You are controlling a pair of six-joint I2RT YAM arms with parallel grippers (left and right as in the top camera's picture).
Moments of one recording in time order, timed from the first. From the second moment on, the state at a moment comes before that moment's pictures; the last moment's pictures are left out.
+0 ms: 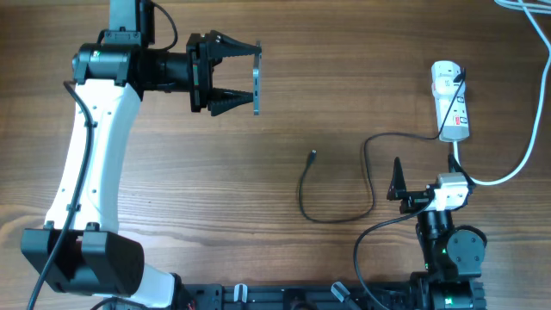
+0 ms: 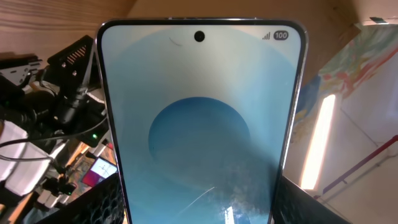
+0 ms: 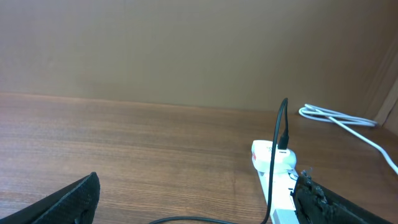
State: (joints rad) left arm -0.06 1.69 1.68 -1.08 1.47 -1.16; right arm 0.02 0.01 0.01 0.00 -0.02 -0.07
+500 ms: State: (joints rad) left arm -0.06 1.69 1.68 -1.08 1.48 -1.17; right arm 0.02 0.01 0.01 0.00 -0.02 -0.07
